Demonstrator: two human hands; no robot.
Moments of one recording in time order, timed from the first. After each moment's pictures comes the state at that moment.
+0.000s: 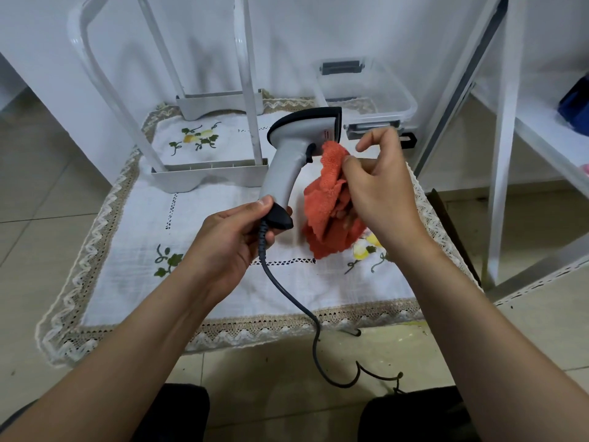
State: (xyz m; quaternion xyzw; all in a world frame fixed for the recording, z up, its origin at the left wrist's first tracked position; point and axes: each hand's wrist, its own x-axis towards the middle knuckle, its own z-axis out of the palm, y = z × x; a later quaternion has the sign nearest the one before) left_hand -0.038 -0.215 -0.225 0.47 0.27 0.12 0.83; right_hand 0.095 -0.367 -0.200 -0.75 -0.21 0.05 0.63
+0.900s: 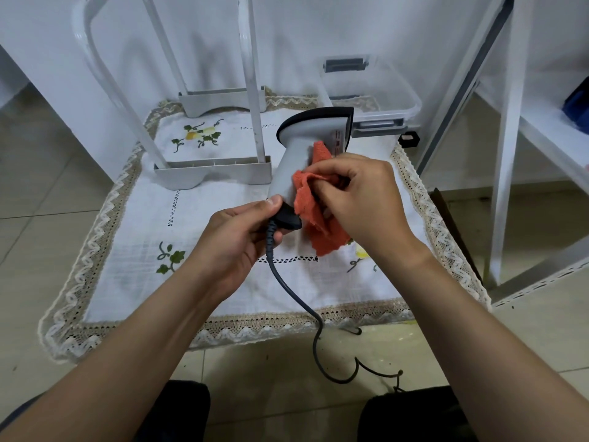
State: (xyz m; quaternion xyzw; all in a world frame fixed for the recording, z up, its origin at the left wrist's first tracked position) left_hand -0.038 -0.219 -0.222 0.50 0.25 0.11 0.82; right_hand 0.089 -0.355 -0.215 -0.78 -0.39 -0.09 0.49
